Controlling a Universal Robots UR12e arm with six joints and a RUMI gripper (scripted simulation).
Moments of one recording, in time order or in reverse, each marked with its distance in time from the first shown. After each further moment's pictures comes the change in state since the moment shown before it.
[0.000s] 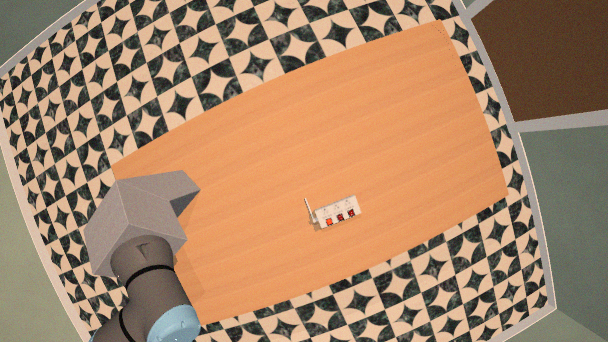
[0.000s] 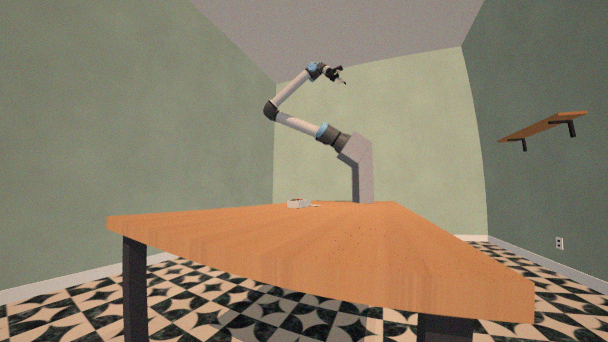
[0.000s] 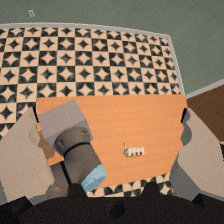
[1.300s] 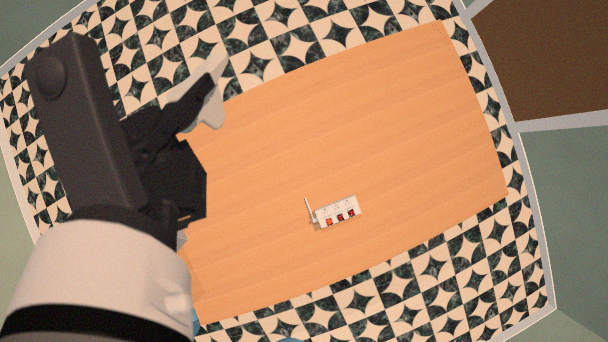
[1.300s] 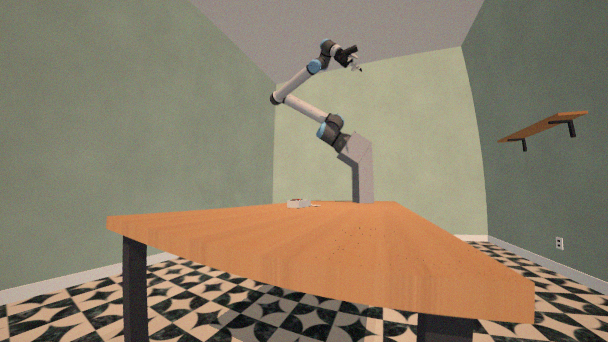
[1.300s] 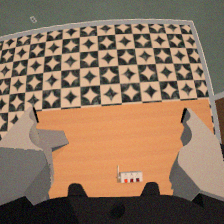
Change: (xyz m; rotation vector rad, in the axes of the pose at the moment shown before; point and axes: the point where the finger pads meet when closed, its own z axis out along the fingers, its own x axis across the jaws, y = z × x) arm 0.295 0.000 0.314 -0.039 -0.194 0.136
